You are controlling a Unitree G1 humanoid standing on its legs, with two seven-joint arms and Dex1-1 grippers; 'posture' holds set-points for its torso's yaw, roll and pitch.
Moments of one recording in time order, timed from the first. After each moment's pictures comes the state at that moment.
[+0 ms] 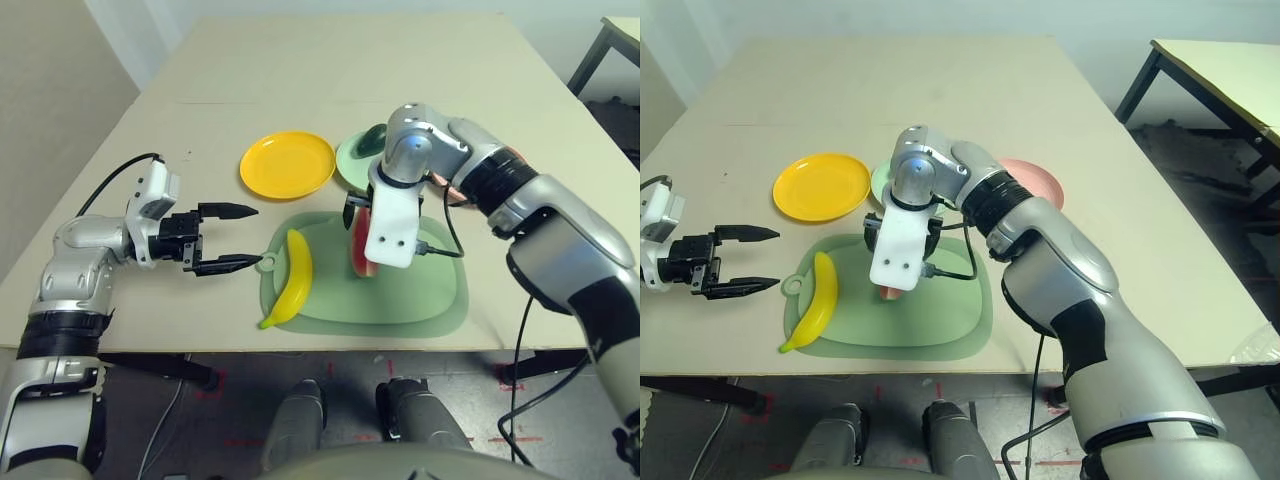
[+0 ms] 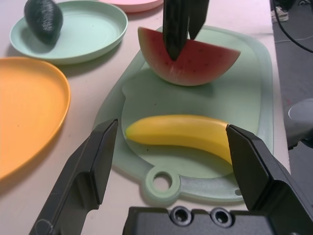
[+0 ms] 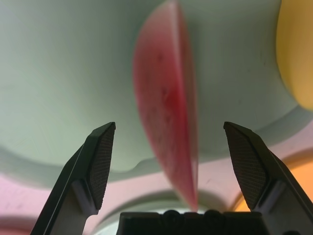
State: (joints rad) left arm -0.36 0.84 0.12 0.30 -0.44 0.06 -1.50; right arm -1.36 -0.26 0.85 0.89 -0.40 -0.92 1.51
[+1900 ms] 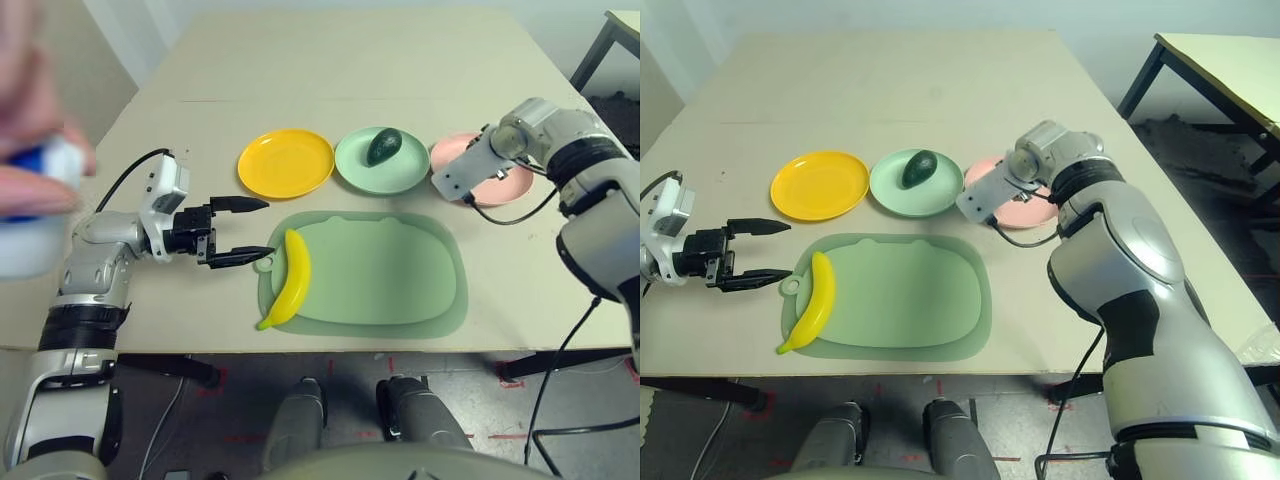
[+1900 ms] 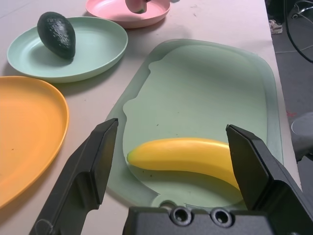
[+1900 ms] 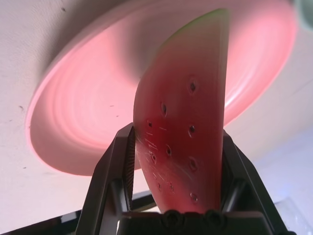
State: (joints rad) left arm -0.41 0.78 0.11 0.31 -0.44 0.06 -1.49; right arm -1.39 -0.51 0.91 1.39 -0.91 -0.45 0.71
